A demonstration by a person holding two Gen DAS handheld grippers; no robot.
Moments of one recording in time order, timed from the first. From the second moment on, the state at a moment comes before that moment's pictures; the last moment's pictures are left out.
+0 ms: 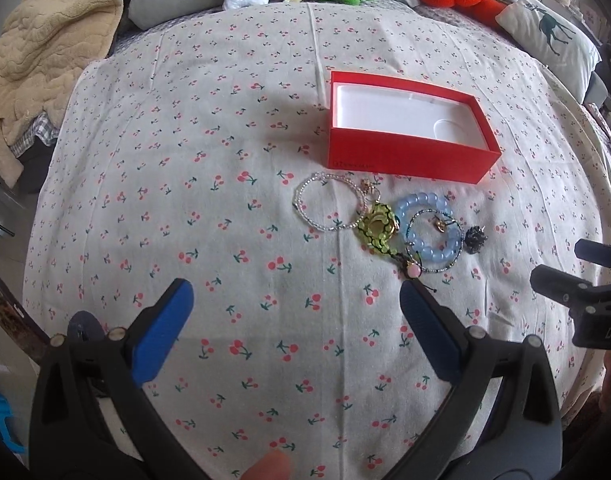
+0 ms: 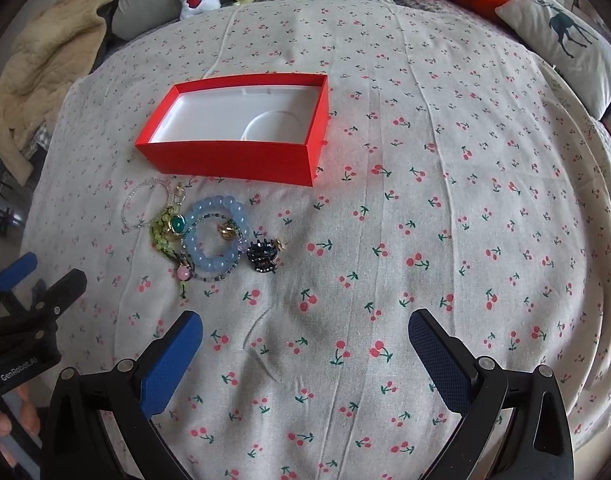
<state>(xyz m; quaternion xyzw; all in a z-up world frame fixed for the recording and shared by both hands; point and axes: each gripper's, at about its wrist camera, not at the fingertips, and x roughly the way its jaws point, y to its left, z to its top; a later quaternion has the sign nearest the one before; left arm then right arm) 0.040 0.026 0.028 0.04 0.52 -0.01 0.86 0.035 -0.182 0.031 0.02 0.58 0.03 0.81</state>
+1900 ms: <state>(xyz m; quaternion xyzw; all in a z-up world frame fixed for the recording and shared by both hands) 0.106 0.033 0.014 -0.05 0.51 -0.06 0.86 0.098 -0.125 0.030 0.01 0.54 0.10 0.84</state>
